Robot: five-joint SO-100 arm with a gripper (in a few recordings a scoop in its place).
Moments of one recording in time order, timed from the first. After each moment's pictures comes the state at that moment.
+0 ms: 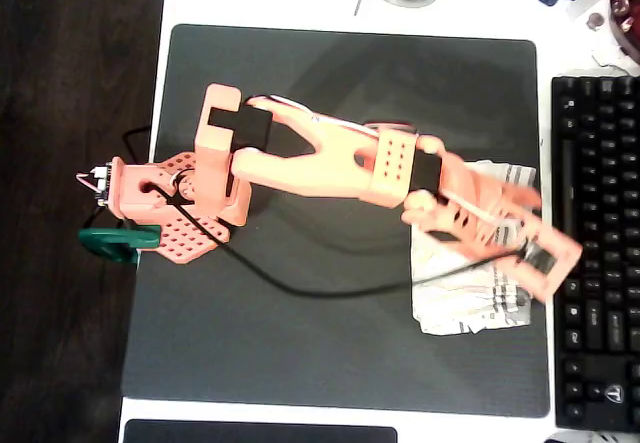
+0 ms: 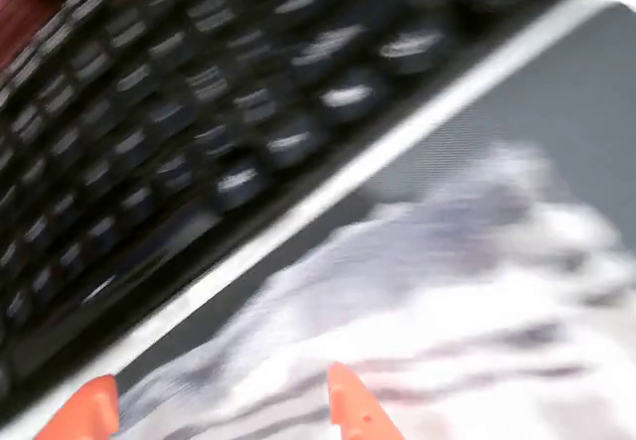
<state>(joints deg) 9.3 80.6 97.1 35.3 -53.9</state>
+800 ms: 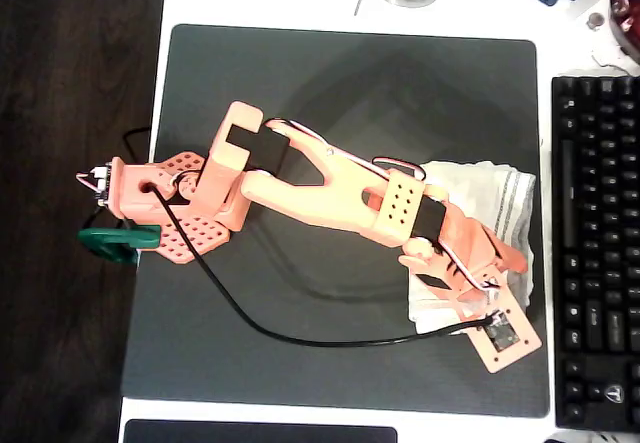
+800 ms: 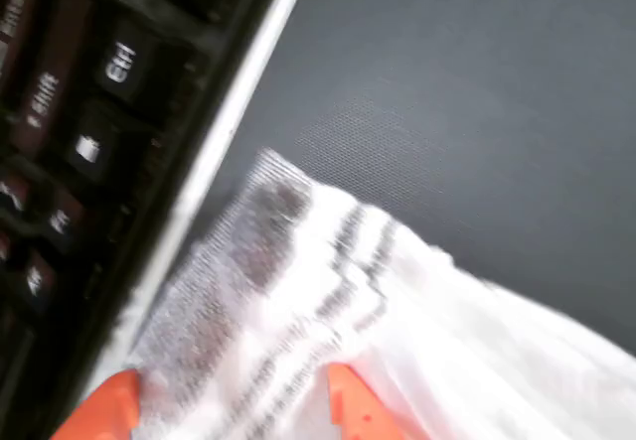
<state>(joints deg) 15.6 76.2 96.4 38.8 -41.7</state>
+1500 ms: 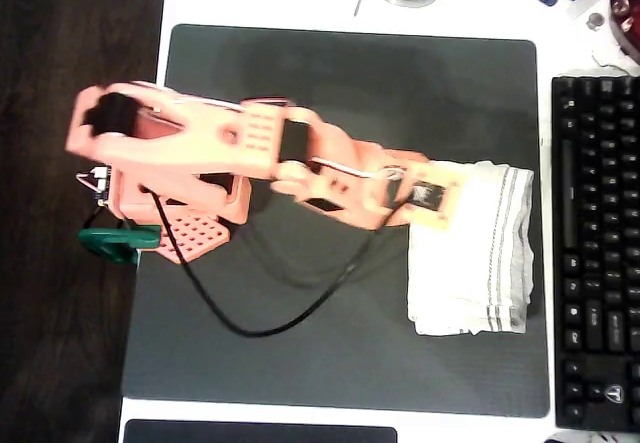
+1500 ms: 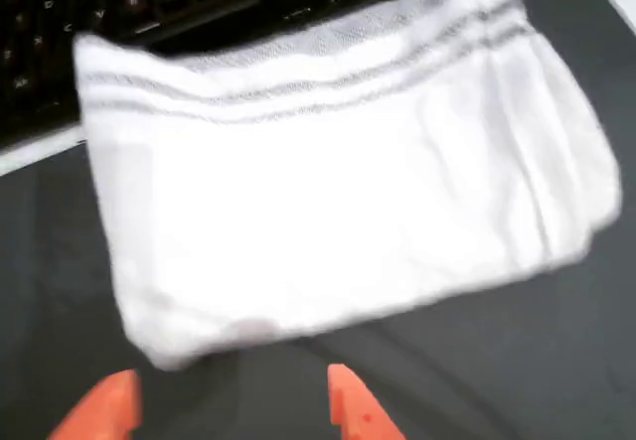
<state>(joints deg) 2.6 144.2 154.1 37.4 -74.6</state>
